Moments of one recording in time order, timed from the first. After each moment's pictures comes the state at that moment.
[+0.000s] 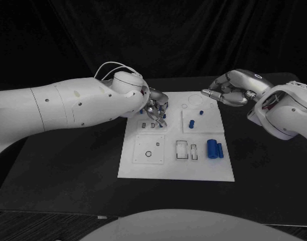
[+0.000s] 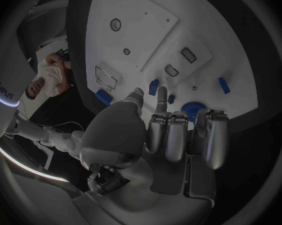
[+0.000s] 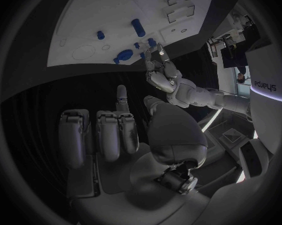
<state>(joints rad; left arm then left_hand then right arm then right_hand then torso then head) 1.41 -0.53 -0.21 1.32 -1.48 0.28 -0.16 1.19 0.01 0.05 0.21 0.09 0.90 0.08 0.36 0.59 1.46 0.01 1.57 1.31 1.47 -0.04 1.57 1.31 0.01 1.47 0.07 1.49 1.31 1.38 -0.95 -0.21 1.60 -1.38 -0.44 -0.01 0.95 0.03 0.18 0.29 0.23 0.92 0.08 0.33 0.33 1.46 -0.01 1.57 1.31 1.47 -0.07 1.57 1.31 0.02 1.47 0.04 1.56 1.31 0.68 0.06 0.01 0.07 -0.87</state>
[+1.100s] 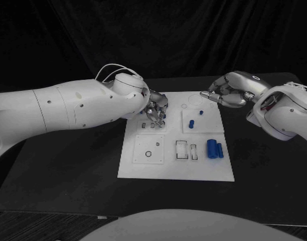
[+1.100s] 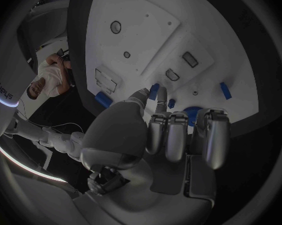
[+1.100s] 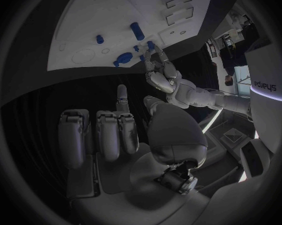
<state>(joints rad) 1.40 -0.52 -0.21 1.31 -1.48 0.29 -0.16 1.23 0.02 0.09 0.16 0.32 0.89 0.08 0.36 0.62 1.46 0.01 1.57 1.31 1.47 -0.04 1.57 1.31 0.01 1.47 0.07 1.49 1.31 1.38 -0.94 -0.21 1.60 -1.38 -0.42 -0.01 0.95 0.03 0.19 0.29 0.23 0.92 0.07 0.36 0.34 1.47 -0.01 1.57 1.31 1.47 -0.07 1.57 1.31 0.02 1.47 0.04 1.55 1.31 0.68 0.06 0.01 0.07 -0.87</state>
